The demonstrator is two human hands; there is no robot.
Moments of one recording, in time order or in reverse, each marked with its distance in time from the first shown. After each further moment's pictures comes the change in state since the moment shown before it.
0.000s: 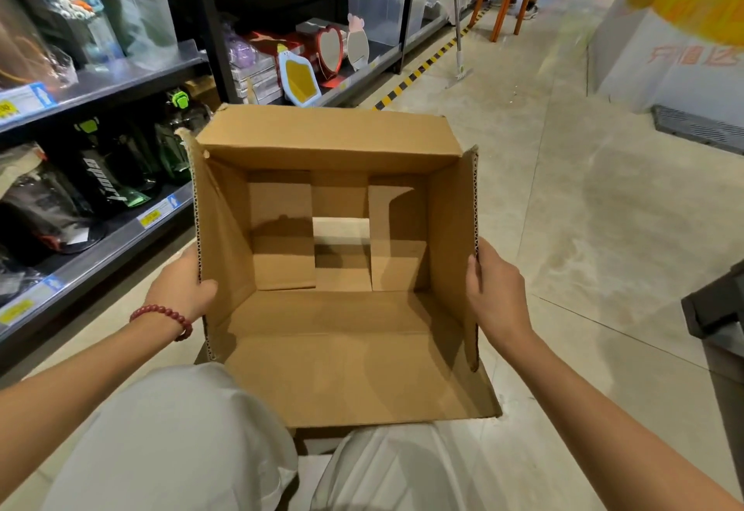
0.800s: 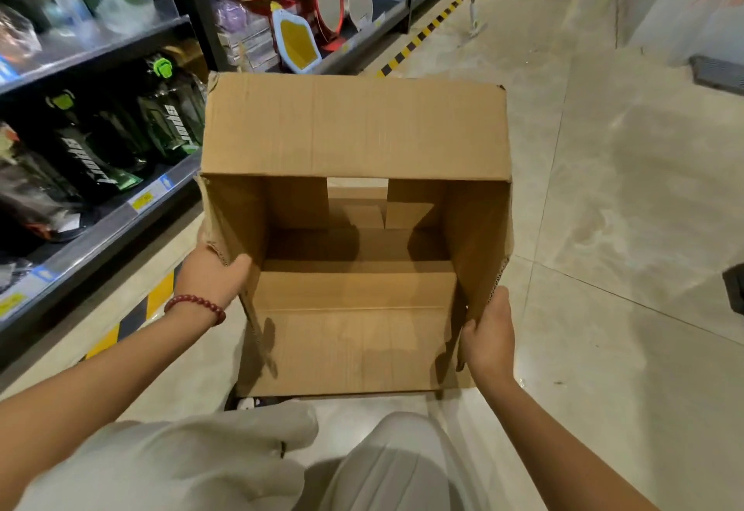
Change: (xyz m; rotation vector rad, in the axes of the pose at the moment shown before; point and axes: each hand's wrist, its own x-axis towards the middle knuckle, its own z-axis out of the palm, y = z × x) left_hand 0.014 0.021 0.049 -0.129 0.069 -0.179; right_hand -0.047 0.052 0.100 0.145 -0.007 0.445
